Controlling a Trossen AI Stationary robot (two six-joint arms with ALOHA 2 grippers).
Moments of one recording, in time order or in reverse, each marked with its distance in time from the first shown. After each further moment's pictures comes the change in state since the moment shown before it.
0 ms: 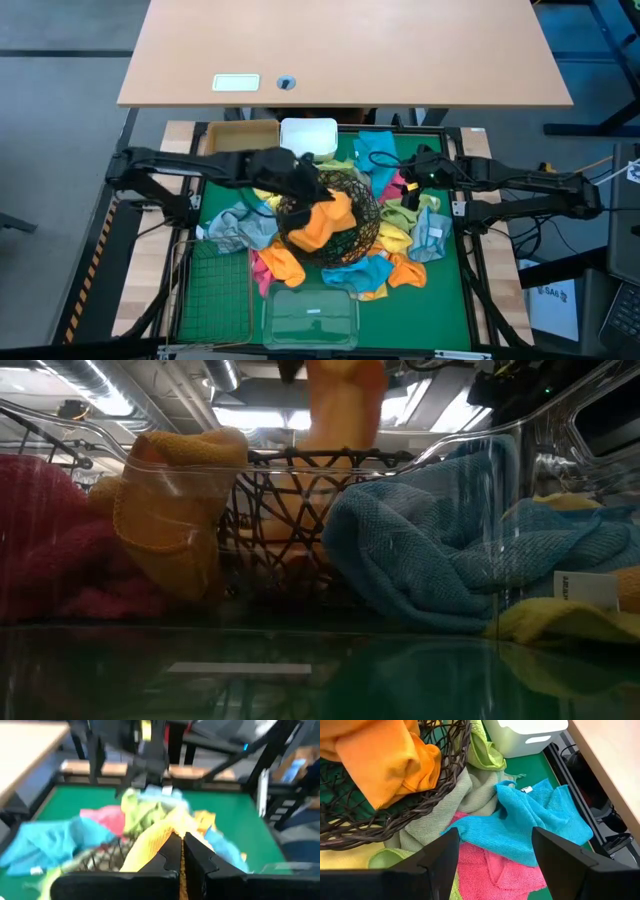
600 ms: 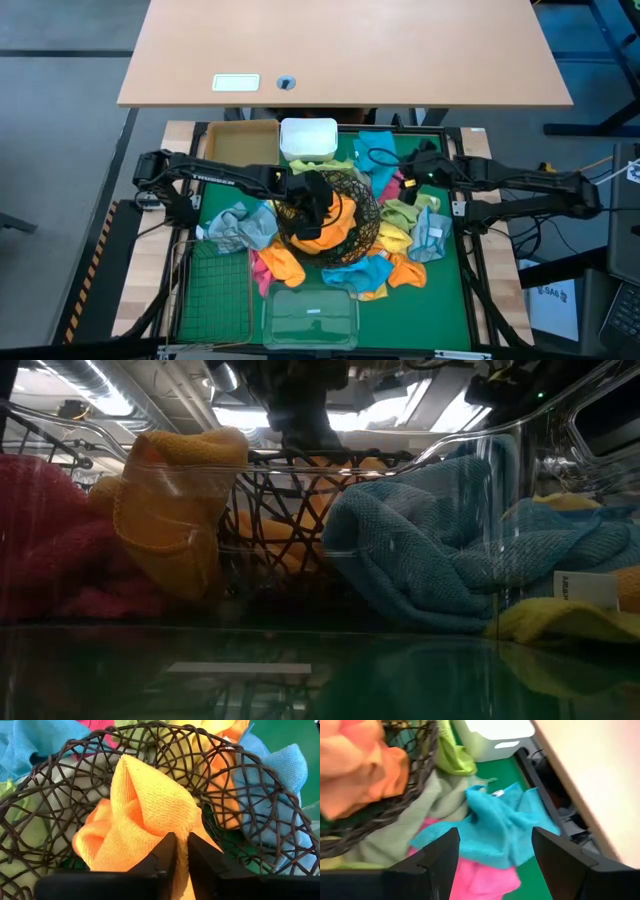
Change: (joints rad) left arm 0.000 0.212 -0.002 -0.173 -0.001 -0.004; right arm 0.000 0.019 0.000 0.040 0.148 -0.038
